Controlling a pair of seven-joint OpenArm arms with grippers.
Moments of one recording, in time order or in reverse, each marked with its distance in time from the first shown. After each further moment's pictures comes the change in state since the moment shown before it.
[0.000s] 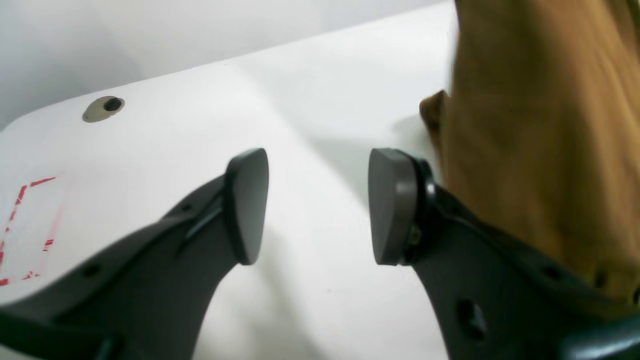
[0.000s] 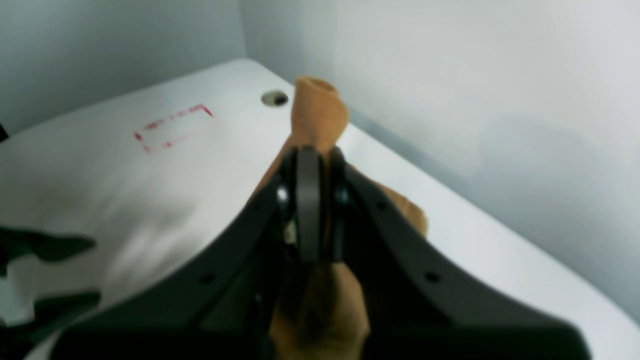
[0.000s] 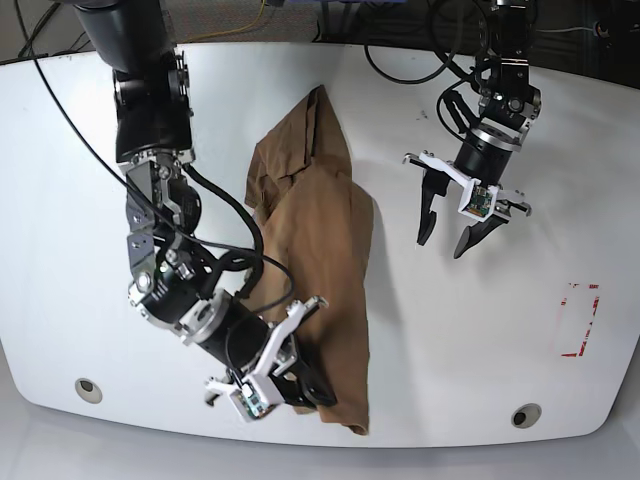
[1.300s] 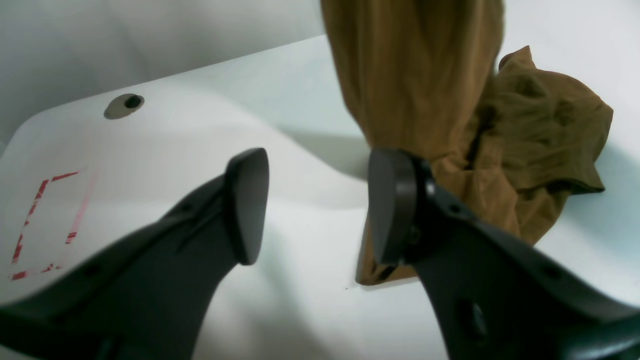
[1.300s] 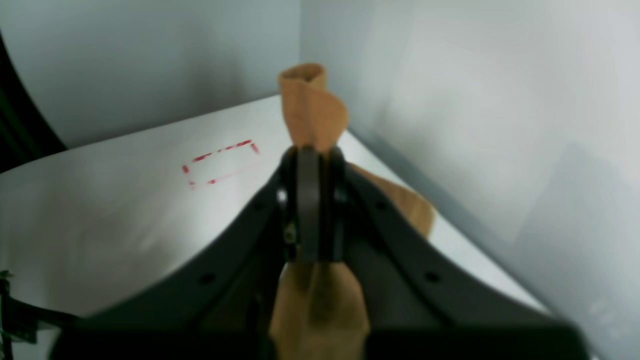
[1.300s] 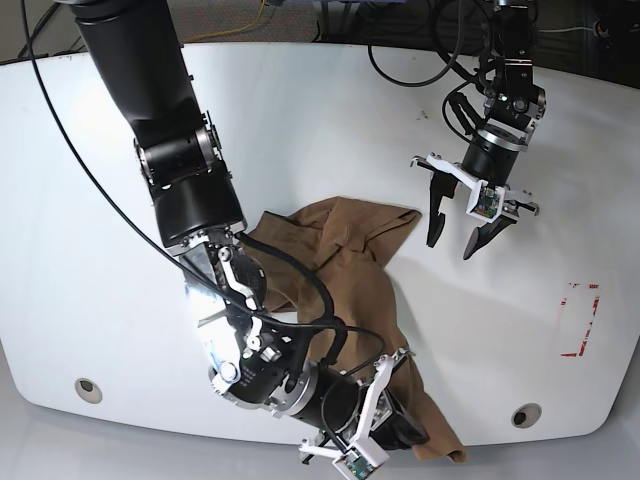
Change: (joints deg) left arm 0.0 0.0 -1.6 0.1 0.2 0.1 0.0; right arm 15.9 -9.8 -10.1 -17.6 0.0 -0.2 1.1
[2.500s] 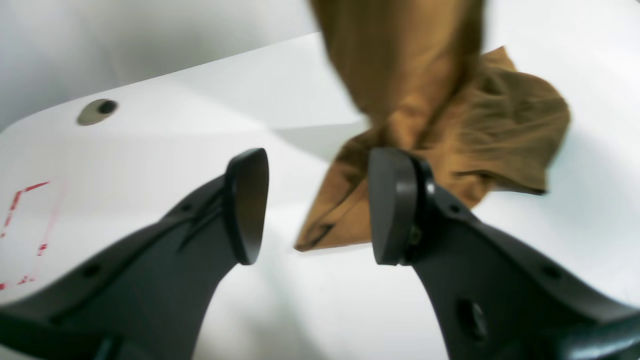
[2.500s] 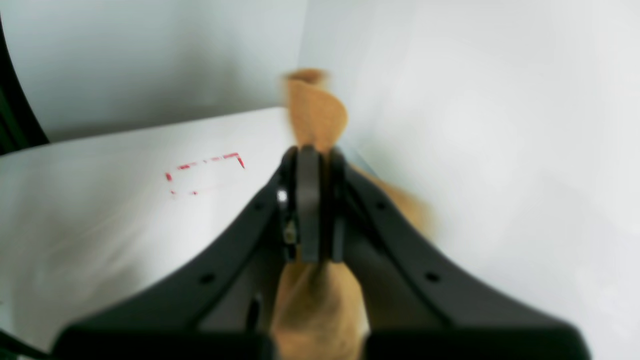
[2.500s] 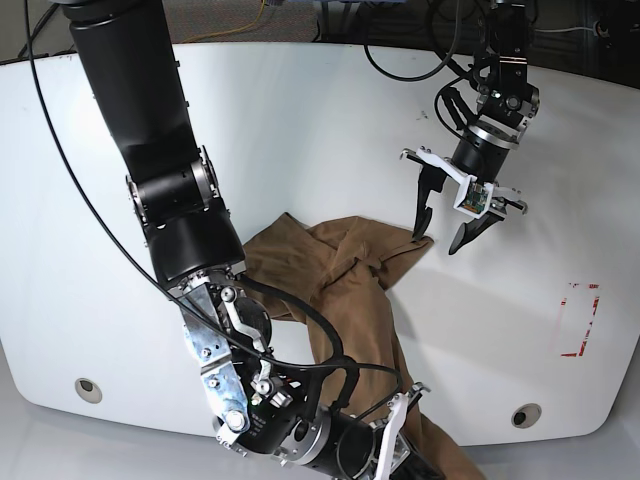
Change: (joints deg) left arm 0.9 -0.3 2.8 0.0 0.0 -0.2 -0.1; right arm 10.1 0.5 -2.9 -3.4 -0.3 0.8 -0.4
